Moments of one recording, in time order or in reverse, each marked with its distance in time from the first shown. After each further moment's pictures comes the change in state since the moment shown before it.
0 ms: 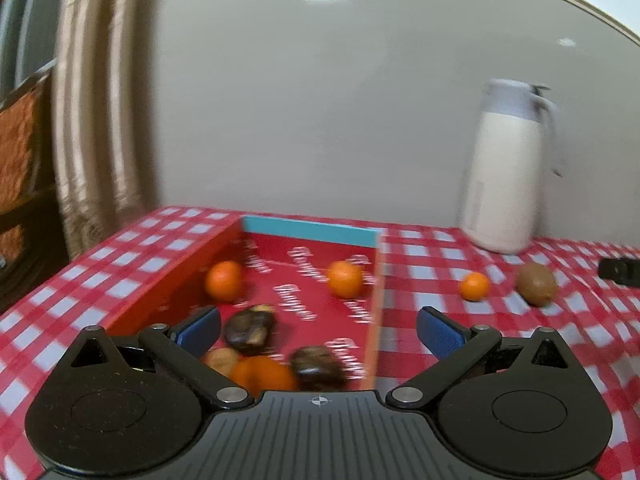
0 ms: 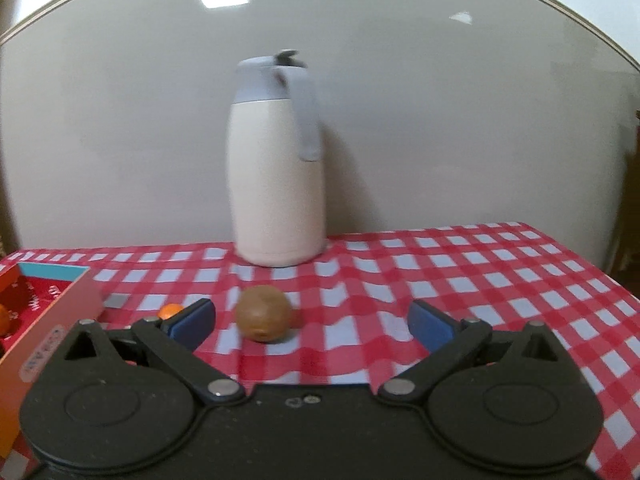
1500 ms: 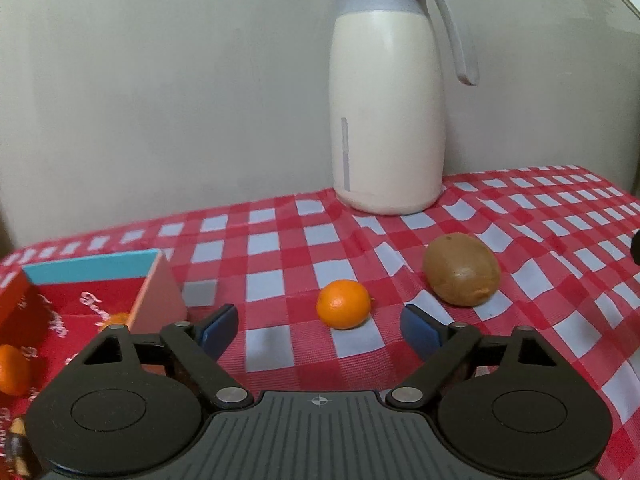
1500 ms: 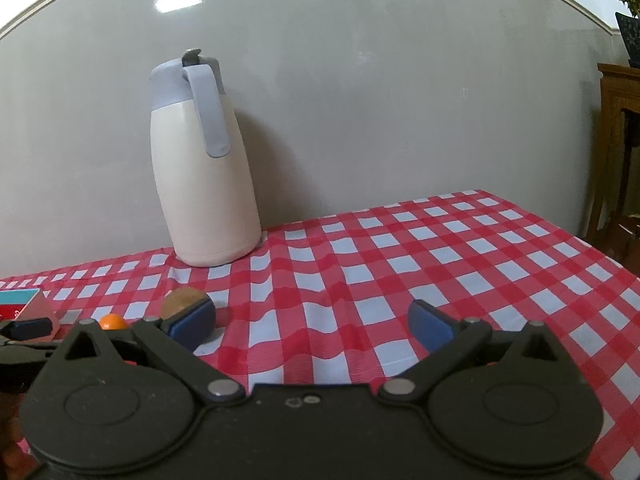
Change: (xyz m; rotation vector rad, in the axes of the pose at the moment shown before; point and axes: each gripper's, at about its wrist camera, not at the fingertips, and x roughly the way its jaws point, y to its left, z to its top) left arm 0.124 -0.126 0.026 0.232 0.146 -0.247; right arm 0.011 -0.052 -0.003 0.119 0.035 -0.047
